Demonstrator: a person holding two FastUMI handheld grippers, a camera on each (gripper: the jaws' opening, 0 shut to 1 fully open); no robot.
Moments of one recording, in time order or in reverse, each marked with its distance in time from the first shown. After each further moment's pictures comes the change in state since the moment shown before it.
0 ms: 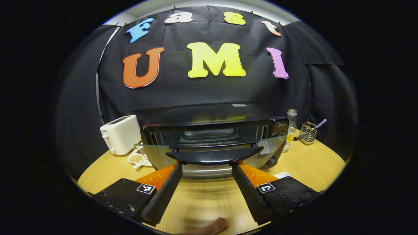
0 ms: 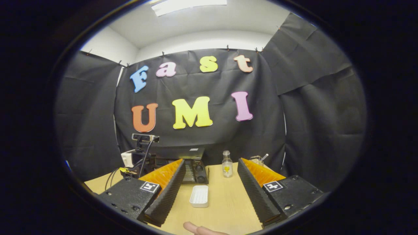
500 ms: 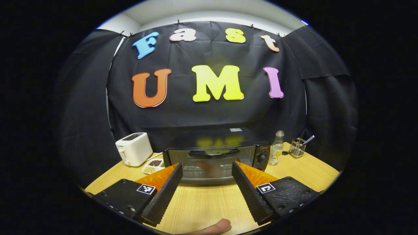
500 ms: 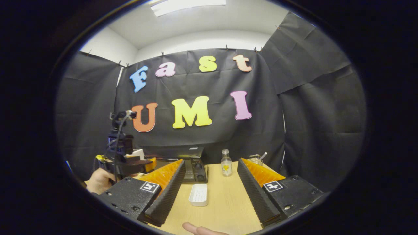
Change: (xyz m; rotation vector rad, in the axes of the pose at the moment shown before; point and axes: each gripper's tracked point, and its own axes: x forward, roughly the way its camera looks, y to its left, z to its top) left arm -0.109 0.008 0.062 -0.039 -0.144 -0.005; right arm -0.009 -0.004 -0.003 -0.005 0.001 -0.005
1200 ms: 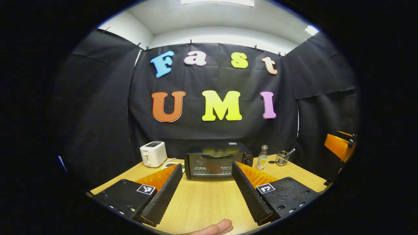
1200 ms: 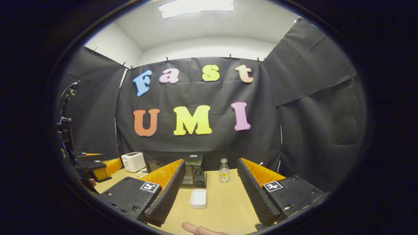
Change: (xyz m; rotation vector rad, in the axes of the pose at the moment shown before) left arm -0.186 0.022 0.035 -0.045 -0.114 0.044; right arm -0.035 0.019 0.045 -0.044 -0.071 -0.007
